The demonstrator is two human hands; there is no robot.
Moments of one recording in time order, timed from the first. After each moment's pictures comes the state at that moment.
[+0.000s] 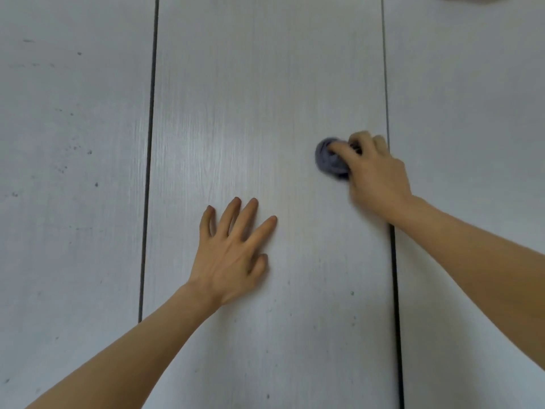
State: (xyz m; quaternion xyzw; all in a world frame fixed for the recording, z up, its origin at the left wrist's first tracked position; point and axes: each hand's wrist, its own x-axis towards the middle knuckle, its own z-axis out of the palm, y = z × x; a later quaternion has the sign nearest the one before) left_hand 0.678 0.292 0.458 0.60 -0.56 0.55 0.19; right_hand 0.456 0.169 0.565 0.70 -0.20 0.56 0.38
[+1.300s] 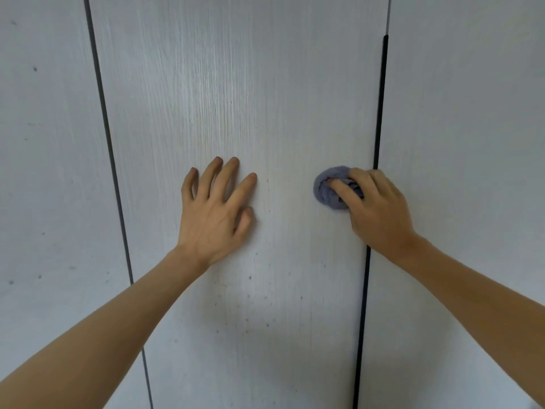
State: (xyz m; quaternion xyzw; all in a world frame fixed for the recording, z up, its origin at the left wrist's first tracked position) left_hand 0.657 0.288 0.373 0.59 -0.57 0.51 0.25; right_hand 0.419 0.138 0.378 0.72 -0.11 0.53 0.43
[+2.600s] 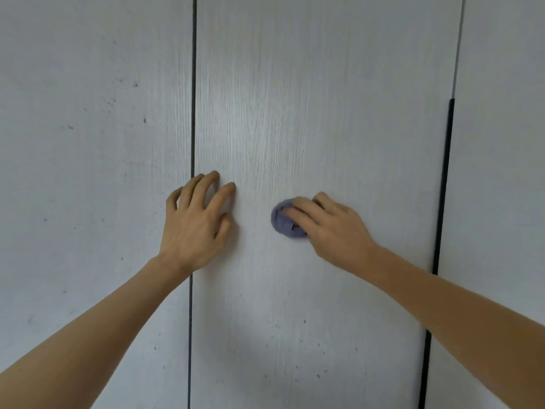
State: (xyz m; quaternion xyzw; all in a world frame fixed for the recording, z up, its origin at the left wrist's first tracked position) left_hand 0.744 0.356 0.402 0.67 -0.52 0.46 0.28; right_hand 0.544 0.204 0.413 0.78 0.02 0.47 0.41
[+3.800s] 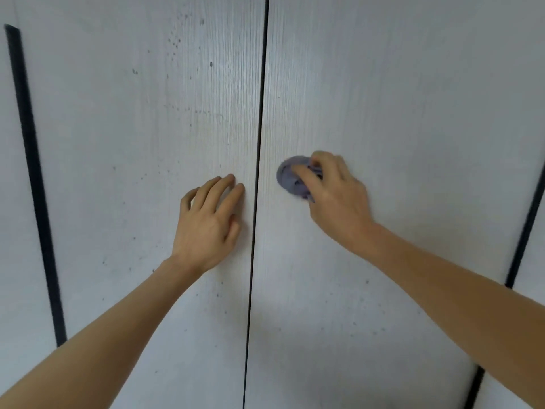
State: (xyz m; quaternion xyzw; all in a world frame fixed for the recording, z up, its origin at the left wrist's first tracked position) left_hand 0.810 0.403 0.336 0.66 -0.52 0.47 0.27; right_hand 0.634 0.266 0.392 0.77 -0.05 0.55 0.32
